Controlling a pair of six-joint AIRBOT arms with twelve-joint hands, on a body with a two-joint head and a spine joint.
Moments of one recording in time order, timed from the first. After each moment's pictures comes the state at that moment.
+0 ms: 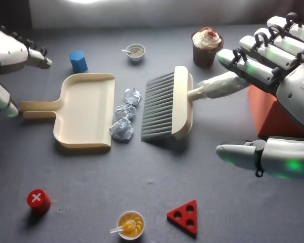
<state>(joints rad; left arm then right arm) 0.33 -0.95 1.32 0.80 0.10 0.35 -0.59 -0.76 0.46 -2.43 -0.96 1.10</state>
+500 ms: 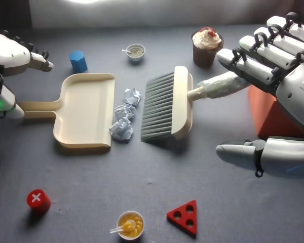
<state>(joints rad) 0.35 -0.99 1.37 0.79 0.09 0.34 -0.59 -0.76 0.46 -2.43 -0.96 1.10</state>
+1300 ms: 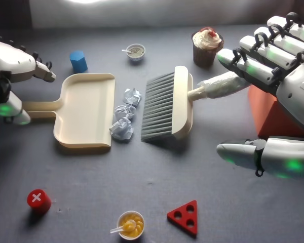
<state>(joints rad) 0.40 -1.06 1.45 0.71 0.07 0.34 -0.59 -0.76 0.46 -2.43 -0.96 1.10</state>
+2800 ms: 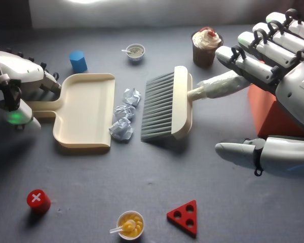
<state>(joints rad) 0.45 -1.11 1.50 0.65 0.05 0.34 -0.59 -0.76 0.46 -2.45 -0.97 1.10</state>
